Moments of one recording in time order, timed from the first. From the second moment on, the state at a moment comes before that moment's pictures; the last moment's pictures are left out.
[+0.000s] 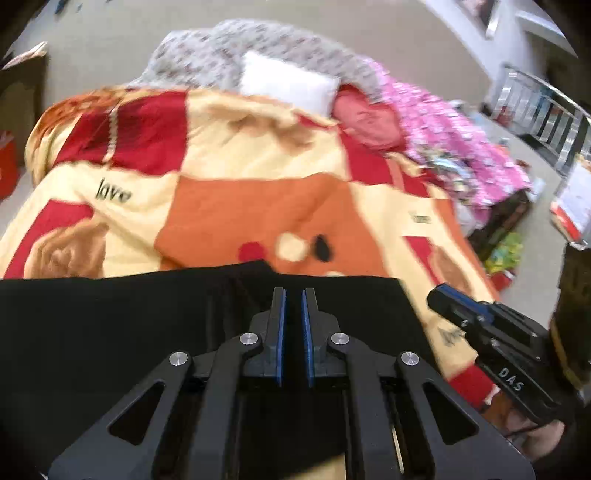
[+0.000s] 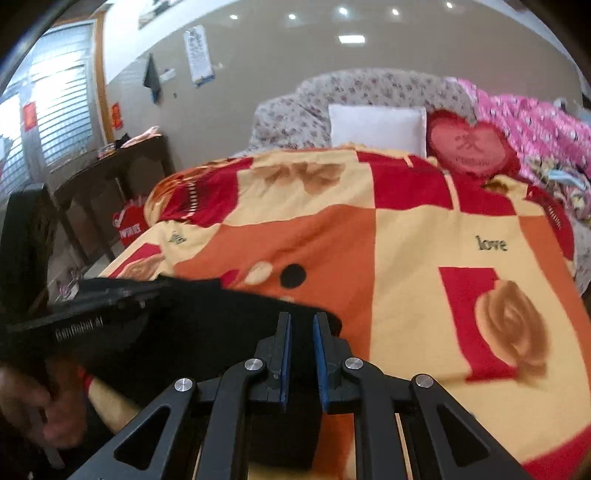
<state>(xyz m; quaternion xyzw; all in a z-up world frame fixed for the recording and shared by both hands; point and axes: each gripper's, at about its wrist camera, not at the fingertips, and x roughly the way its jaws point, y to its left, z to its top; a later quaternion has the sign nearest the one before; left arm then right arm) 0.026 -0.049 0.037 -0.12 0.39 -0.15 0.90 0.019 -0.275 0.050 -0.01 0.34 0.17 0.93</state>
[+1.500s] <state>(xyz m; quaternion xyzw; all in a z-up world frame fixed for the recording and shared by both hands) -0.027 -0.033 0.014 -0.14 0.36 -0.16 0.91 -0.024 -0.238 0.021 -0.04 0.32 0.23 0.92</state>
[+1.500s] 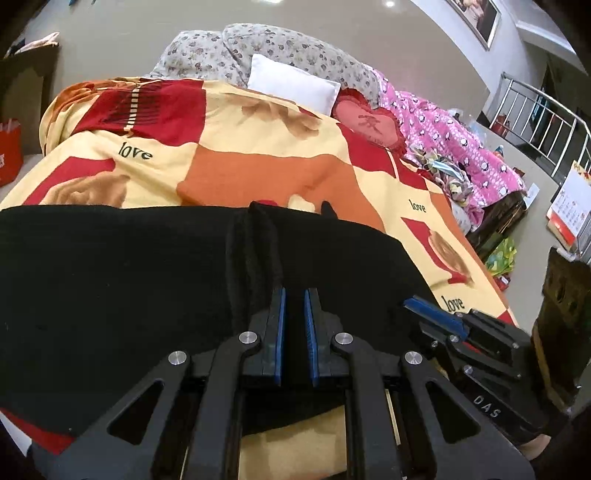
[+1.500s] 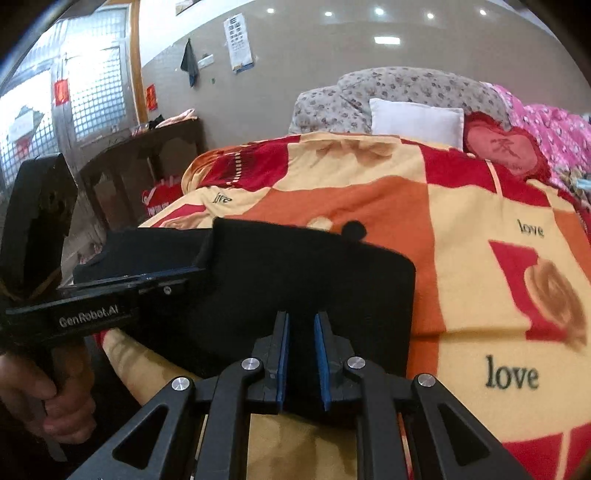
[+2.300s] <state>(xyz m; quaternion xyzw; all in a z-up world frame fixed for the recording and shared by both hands) -0.152 0.152 -0.002 -0.38 0.32 -0.01 0.87 -0.025 -0.216 -0.001 -0.04 0.27 0.23 0.93</state>
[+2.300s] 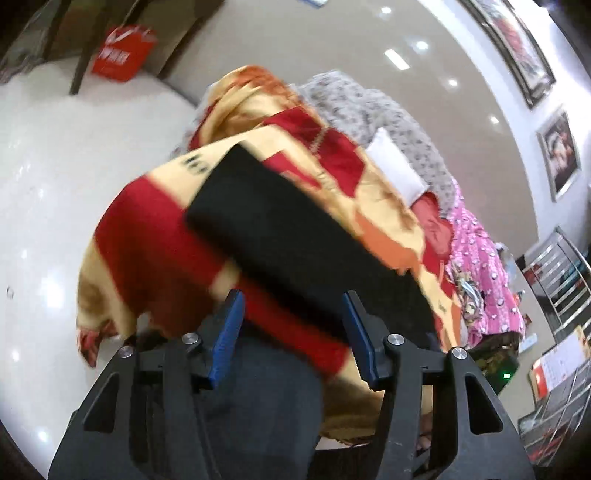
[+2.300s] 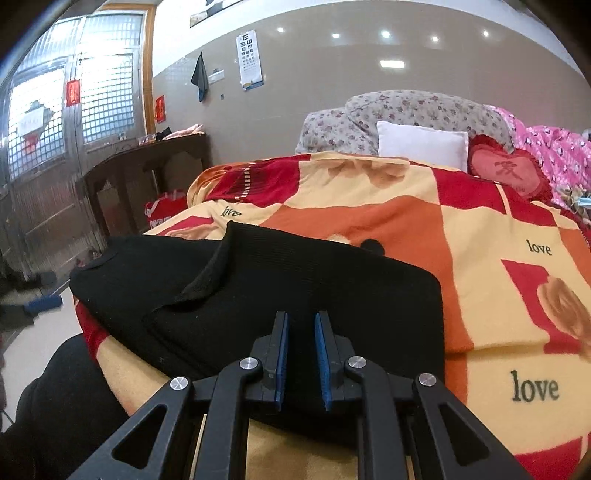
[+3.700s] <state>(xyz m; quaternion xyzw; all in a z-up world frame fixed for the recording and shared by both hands) -0.117 0.082 0.054 -0.18 0.20 -0.01 0.96 -0.033 -0.220 0.002 -0.04 0.27 0.23 0.93</state>
